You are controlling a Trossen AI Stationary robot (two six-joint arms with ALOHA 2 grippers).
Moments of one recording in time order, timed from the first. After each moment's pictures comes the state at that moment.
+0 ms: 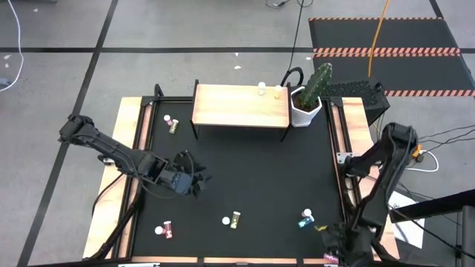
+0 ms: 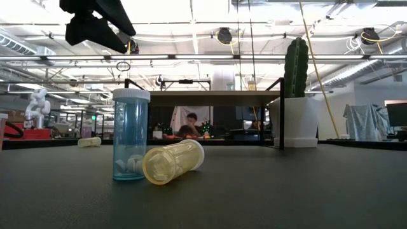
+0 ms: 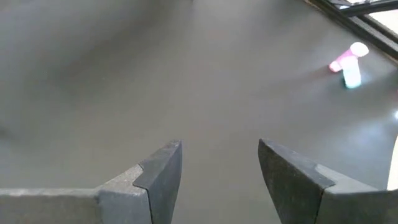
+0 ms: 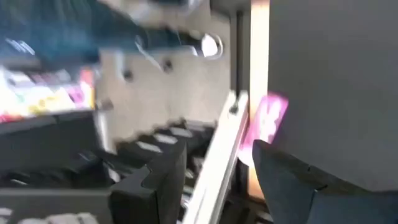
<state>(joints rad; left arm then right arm) -0.42 1.26 0.95 -0.58 -0.52 -0.95 1.16 1.48 0.92 -0.46 -0.17 1.27</state>
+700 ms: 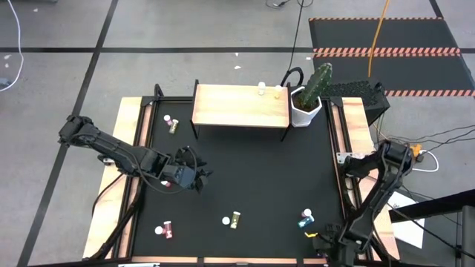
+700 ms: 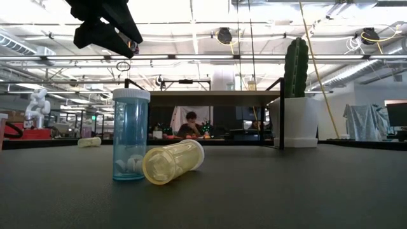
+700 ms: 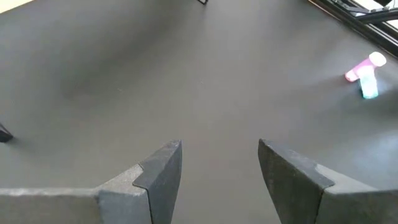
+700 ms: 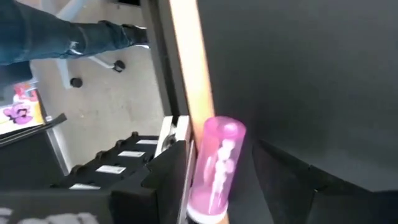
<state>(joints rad) -0.36 1.26 0.95 -0.57 -0.51 -0.90 1.14 1.70 0.92 -0.42 -0.13 1.35</state>
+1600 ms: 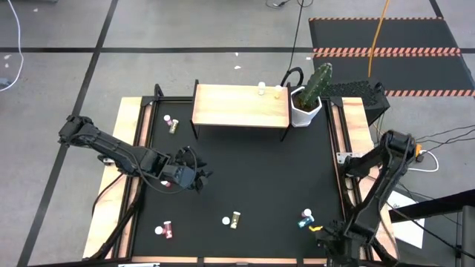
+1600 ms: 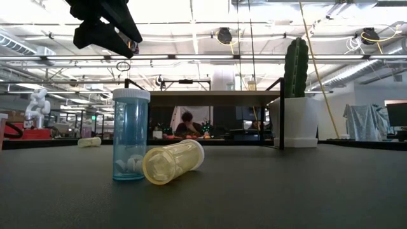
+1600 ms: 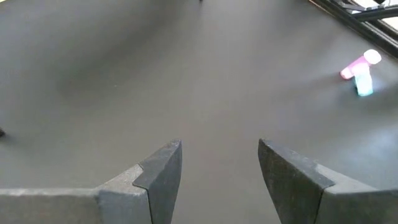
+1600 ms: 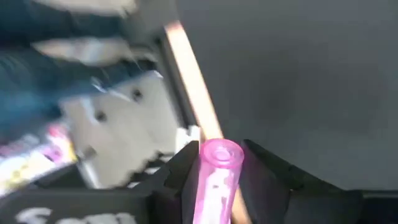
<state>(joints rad) -0.36 1.26 0.95 -0.56 -0.50 -0.91 1.14 1.54 0.92 -0.49 -0.03 1.54</state>
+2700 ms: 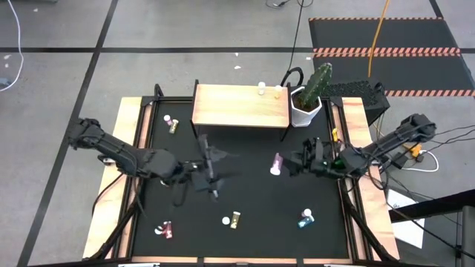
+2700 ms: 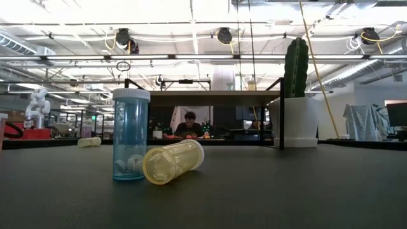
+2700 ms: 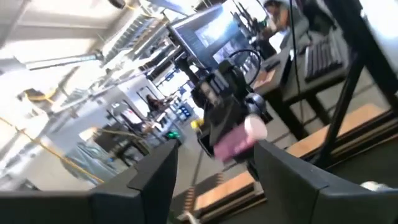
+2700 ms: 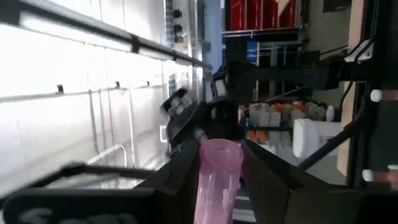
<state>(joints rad) -0.40 1.41 1.23 0.33 -0.50 0.78 0.43 1.02 0.60 0.70 0.58 1.53</state>
